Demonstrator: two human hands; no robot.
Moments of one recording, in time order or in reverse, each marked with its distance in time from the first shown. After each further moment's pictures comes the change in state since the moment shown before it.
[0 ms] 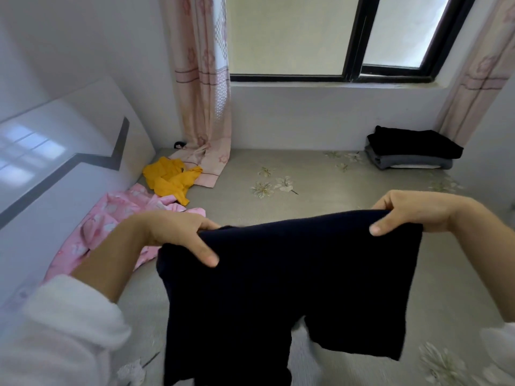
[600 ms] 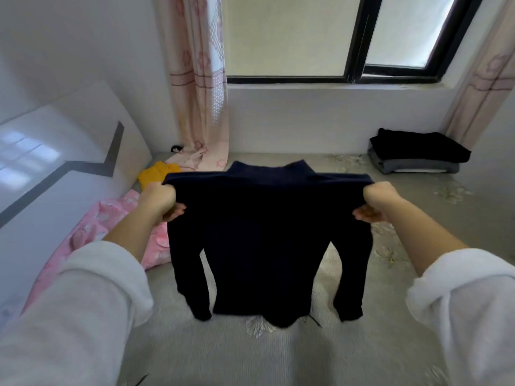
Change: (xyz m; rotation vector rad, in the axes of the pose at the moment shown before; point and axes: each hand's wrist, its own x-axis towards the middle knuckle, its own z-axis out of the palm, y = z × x) left_hand 0.099 -0.020 -0.085 -0.480 1.105 -0.200; right_hand 0.125 0.012 -0.052 0.395 0.836 0.324
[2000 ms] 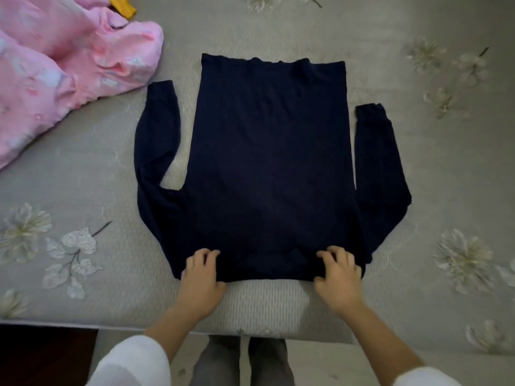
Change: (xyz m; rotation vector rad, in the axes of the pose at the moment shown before) left_hand -0.186 -0.435 0.214 0.827 -0.531 0.084; right_hand -0.061 0.459 0.202 -0.871 -0.348 -0.256
